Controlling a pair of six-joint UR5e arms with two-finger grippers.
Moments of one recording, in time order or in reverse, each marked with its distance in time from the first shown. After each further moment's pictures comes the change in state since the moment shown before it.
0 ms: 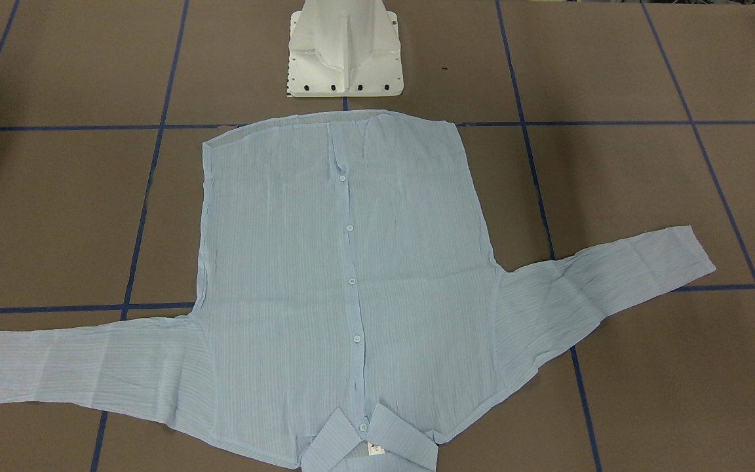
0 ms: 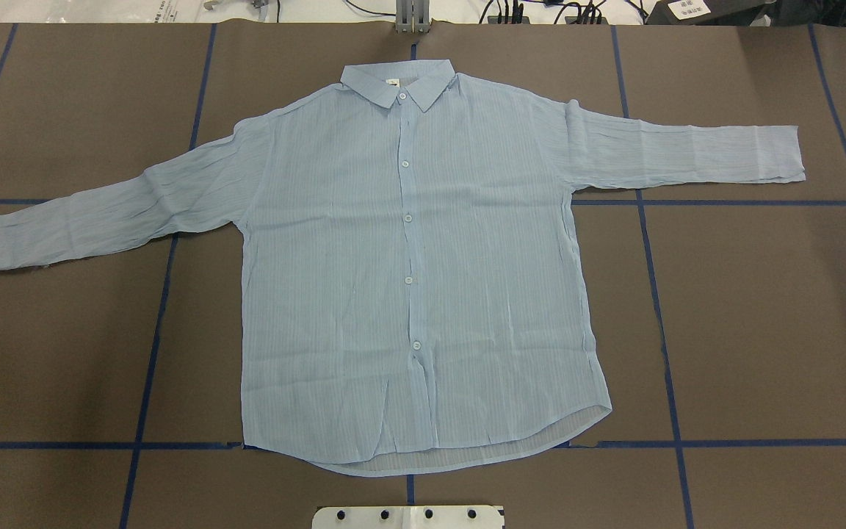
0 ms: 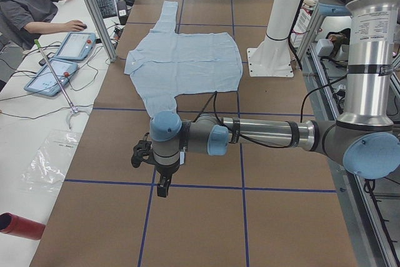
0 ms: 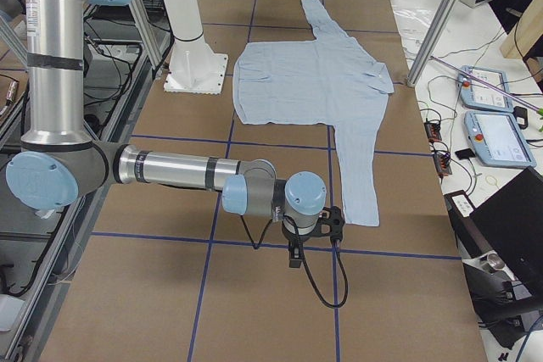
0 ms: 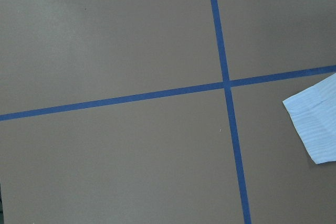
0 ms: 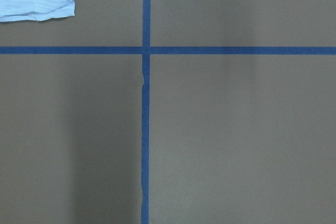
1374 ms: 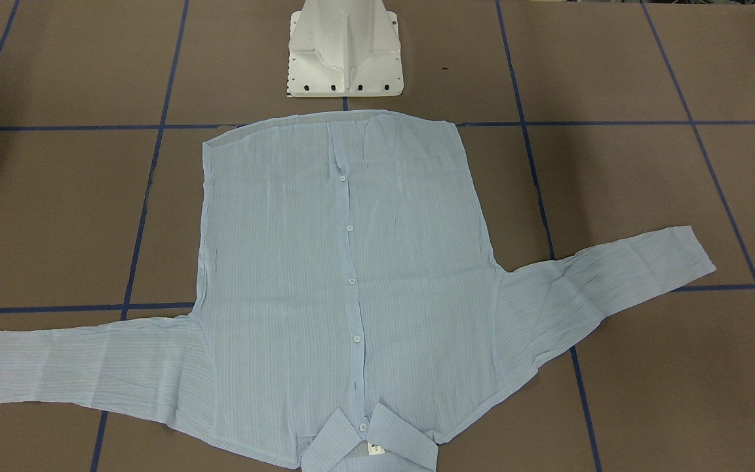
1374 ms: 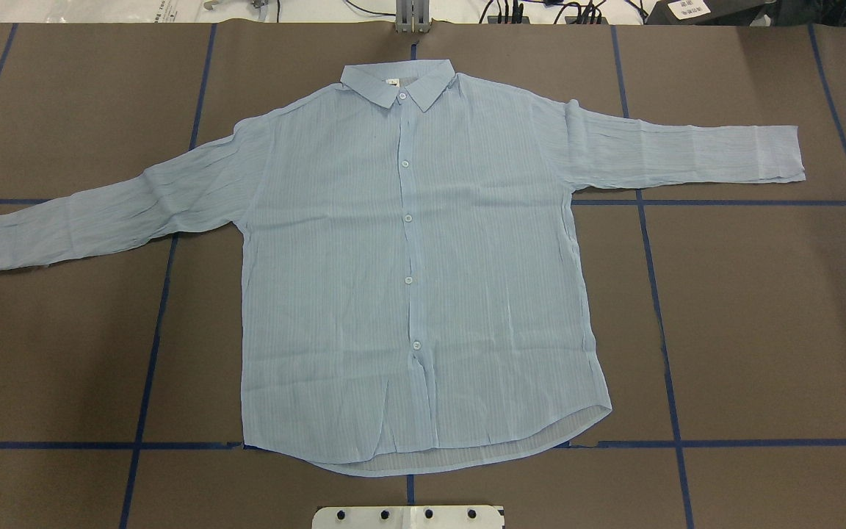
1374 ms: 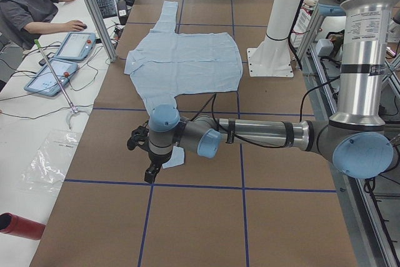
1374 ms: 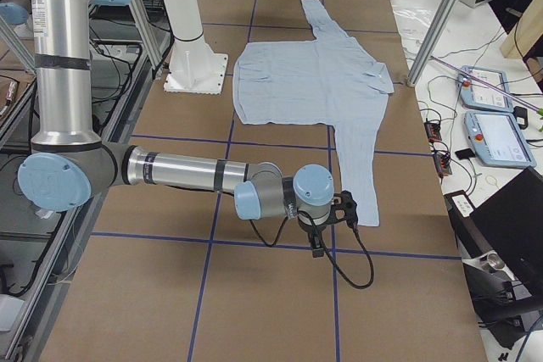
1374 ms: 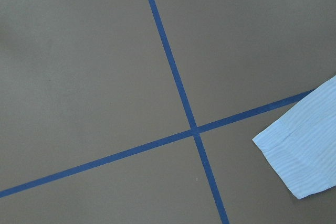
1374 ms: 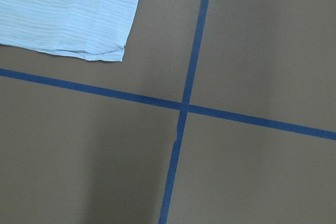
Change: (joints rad) left arm 0.085 -0.016 0.054 -0.279 0.002 -0.008; right arm -0.062 0.053 -0.112 0.313 0.025 0.034
